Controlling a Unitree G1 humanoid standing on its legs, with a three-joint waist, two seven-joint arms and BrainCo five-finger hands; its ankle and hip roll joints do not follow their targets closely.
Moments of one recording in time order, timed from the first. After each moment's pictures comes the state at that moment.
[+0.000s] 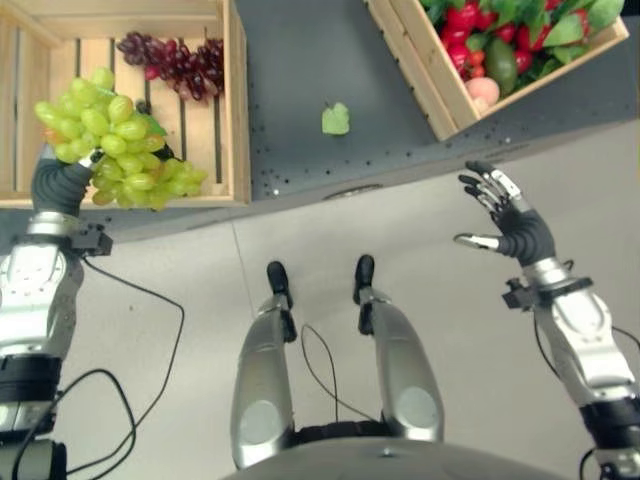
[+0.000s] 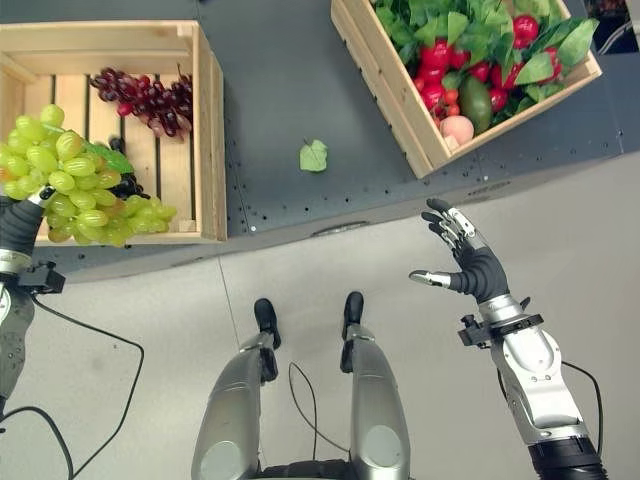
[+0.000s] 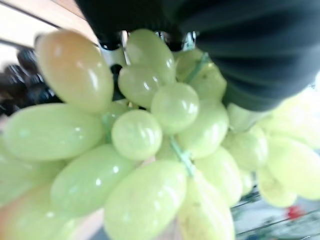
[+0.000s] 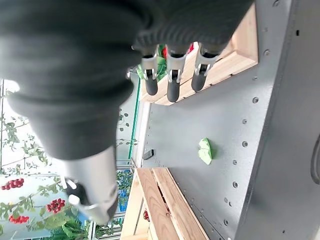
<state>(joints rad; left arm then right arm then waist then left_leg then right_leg) -0.13 0.80 0.18 0.10 -0.66 -0.28 -0.04 0.02 -0.61 -0.02 -0.08 0.38 -0.31 0.18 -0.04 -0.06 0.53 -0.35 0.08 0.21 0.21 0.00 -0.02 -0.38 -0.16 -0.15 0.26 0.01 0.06</state>
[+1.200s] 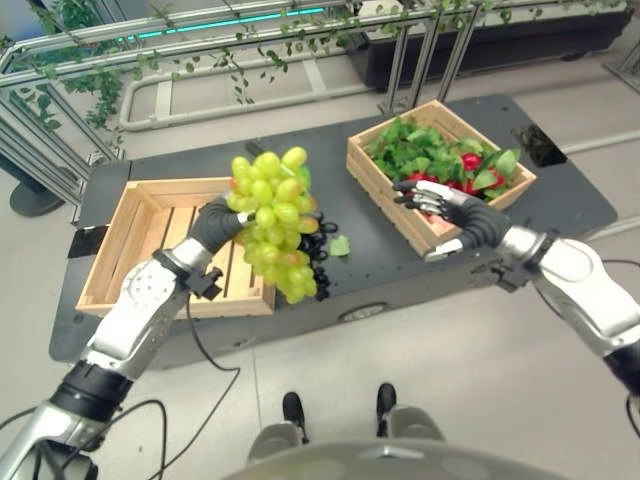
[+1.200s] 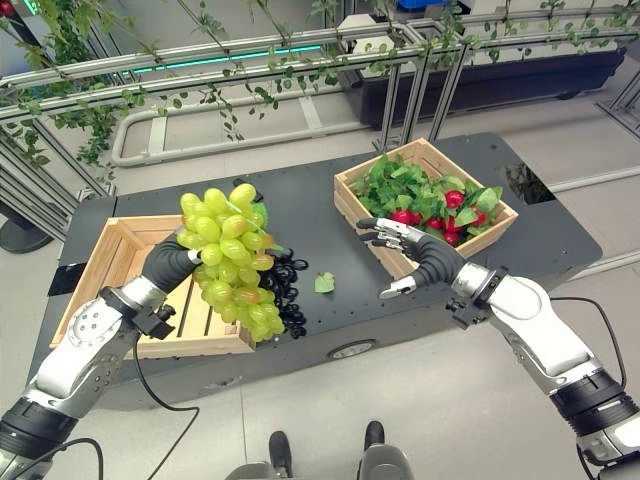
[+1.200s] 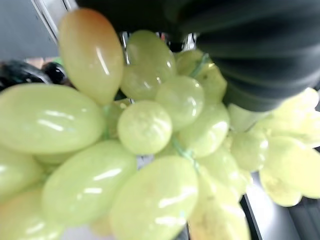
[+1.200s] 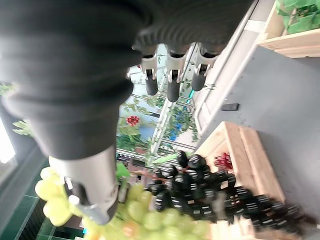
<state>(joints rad) -0.16 0.81 -0.29 -0.14 -0.70 -0.22 -0.34 -0.27 -0.91 0.31 -0.08 0.59 -0.17 0.45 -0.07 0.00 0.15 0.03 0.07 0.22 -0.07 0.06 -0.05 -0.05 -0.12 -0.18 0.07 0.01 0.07</state>
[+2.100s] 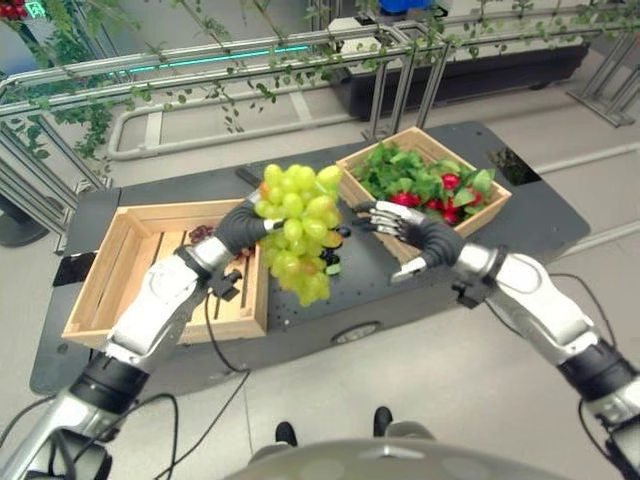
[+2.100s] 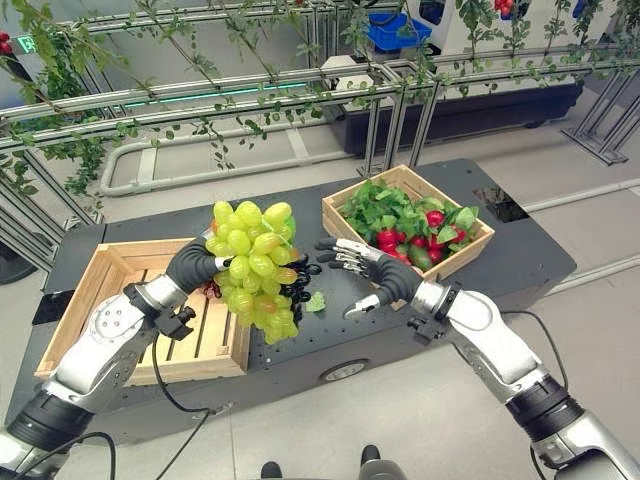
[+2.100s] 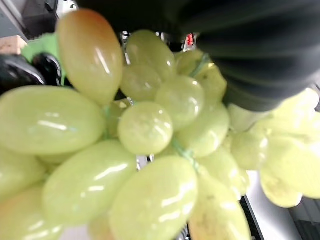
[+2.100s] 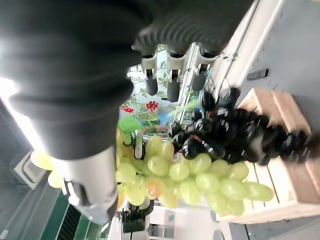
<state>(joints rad) -0.22 0.76 -0.30 -0.14 -0.61 -0.22 -0.34 -0.27 -0.75 0.41 -0.10 0.60 -0.14 0.49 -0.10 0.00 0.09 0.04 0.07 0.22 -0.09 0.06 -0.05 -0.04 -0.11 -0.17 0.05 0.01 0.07</state>
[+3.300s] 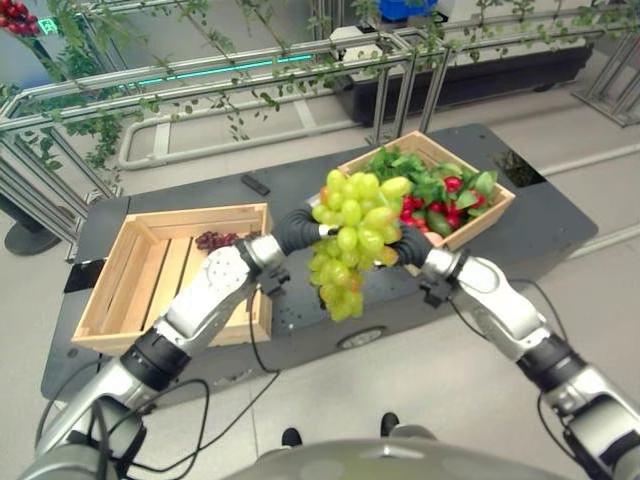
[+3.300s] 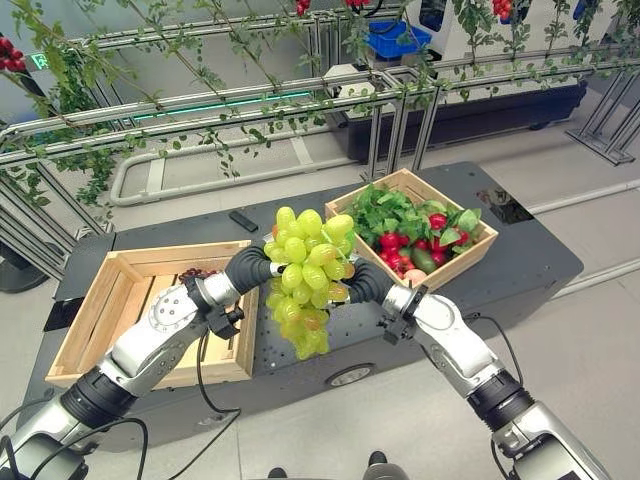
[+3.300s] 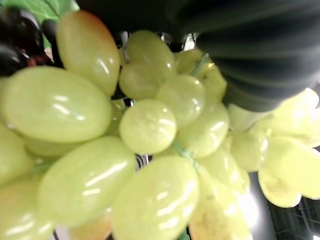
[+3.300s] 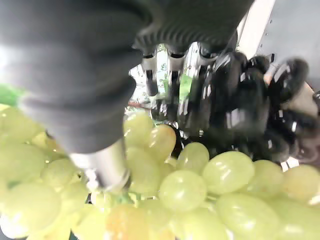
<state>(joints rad) -0.38 0.66 -0.53 -0.13 -0.66 -0.16 -0.36 -0.34 -0.59 0.49 0.05 0.57 -0.15 0.45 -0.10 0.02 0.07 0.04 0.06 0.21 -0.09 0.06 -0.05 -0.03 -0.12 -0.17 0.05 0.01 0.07</state>
